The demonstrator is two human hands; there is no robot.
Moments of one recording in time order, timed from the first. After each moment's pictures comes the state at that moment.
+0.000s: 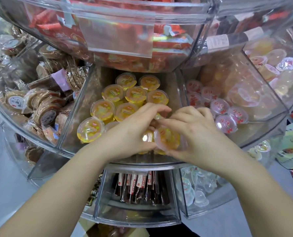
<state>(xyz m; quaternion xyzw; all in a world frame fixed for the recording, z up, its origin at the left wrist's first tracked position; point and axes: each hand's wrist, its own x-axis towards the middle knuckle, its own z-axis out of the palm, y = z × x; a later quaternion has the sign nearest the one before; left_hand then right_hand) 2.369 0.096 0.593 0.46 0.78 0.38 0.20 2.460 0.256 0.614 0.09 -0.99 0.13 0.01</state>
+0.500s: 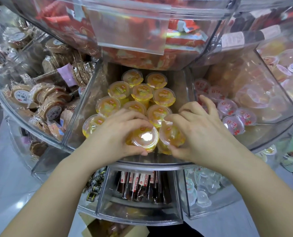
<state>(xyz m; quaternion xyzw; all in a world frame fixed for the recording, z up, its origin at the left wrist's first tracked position) 2.368 0.055 0.591 0.44 0.86 0.26 0.10 2.448 0.251 0.606 0.07 -1.00 0.02 0.04</state>
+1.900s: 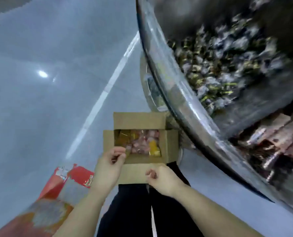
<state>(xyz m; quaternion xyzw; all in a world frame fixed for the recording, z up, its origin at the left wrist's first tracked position) 2.645 -0.181 0.224 -0.38 0.73 0.54 0.17 2.606 -0.009 0.219 0.05 -0.79 0.22 -0.57</state>
